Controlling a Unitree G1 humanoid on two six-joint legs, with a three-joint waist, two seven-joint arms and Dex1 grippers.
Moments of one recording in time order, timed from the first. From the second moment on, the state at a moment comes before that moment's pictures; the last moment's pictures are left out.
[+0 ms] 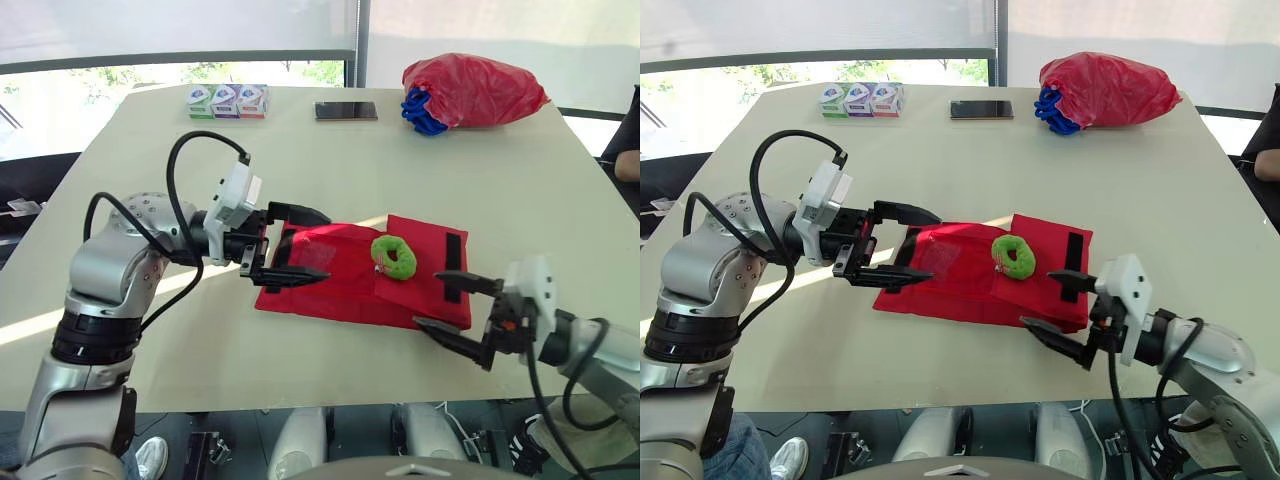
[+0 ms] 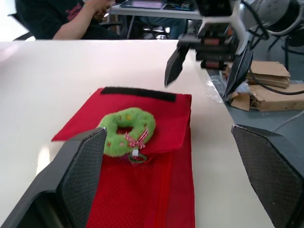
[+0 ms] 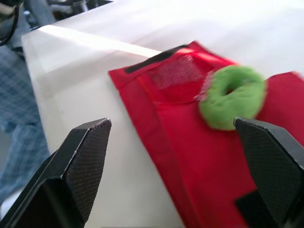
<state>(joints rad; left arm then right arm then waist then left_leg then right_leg) -0.49 0.82 0.02 -0.16 -0.62 0.54 -1.33 0.16 -0.73 -0.22 -0.78 0.78 0.61 0.69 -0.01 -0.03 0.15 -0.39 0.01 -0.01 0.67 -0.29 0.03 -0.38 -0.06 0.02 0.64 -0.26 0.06</state>
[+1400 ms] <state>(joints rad) -0.37 0.81 0.17 0.15 -0.87 1.44 -1.05 -0.13 -0.87 -0.20 -0.77 0.88 0.65 0.70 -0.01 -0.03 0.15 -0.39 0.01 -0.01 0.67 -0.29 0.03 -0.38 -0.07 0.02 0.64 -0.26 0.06</state>
